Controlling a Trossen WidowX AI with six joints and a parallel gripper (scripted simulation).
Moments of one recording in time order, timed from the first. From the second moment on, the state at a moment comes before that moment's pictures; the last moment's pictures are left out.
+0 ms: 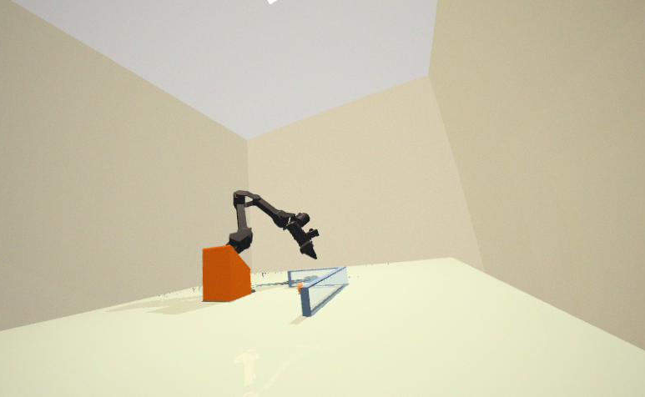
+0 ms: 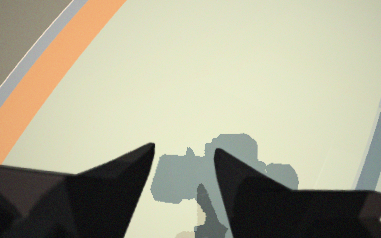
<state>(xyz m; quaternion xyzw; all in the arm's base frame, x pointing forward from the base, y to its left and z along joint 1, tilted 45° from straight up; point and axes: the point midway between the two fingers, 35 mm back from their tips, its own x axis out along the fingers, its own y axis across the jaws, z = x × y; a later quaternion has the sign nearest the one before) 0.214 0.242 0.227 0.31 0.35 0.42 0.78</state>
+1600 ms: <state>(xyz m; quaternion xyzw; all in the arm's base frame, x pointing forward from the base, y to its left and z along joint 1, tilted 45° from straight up) 0.309 0.069 0.022 -0.26 0.32 0.57 0.71</state>
